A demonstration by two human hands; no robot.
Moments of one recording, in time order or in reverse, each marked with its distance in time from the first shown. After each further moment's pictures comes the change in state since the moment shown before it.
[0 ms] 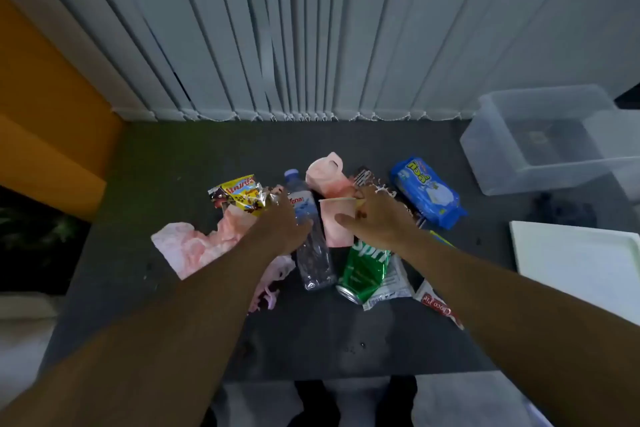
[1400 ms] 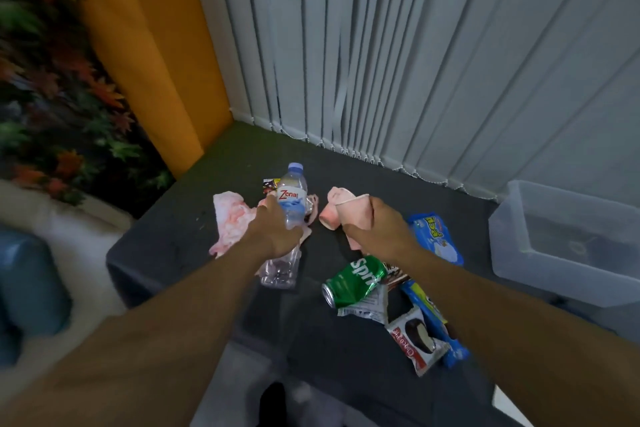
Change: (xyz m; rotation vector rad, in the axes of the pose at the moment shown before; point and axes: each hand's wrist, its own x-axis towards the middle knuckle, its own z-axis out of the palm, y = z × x) left_hand -0.138 0.038 -0.017 -0.272 0.386 -0.306; right_hand -0.037 -0.007 -0.054 0.122 -0.018 -0.324
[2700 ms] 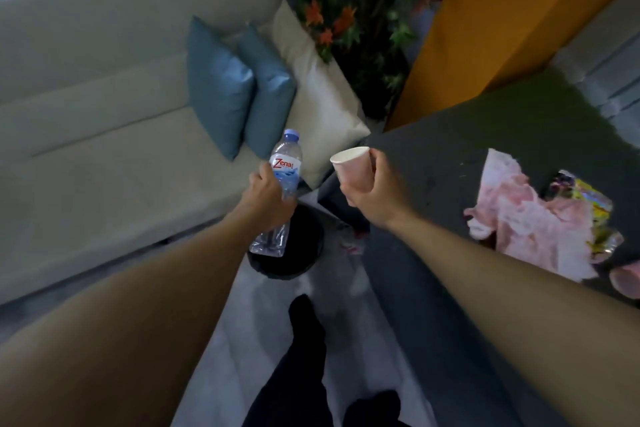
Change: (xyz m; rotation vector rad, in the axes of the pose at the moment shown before) left_hand -0.141 -0.412 -0.134 -0.228 0.369 -0.669; right_hand -0.058 -0.303 0.368 0.000 -0.517 -0.490
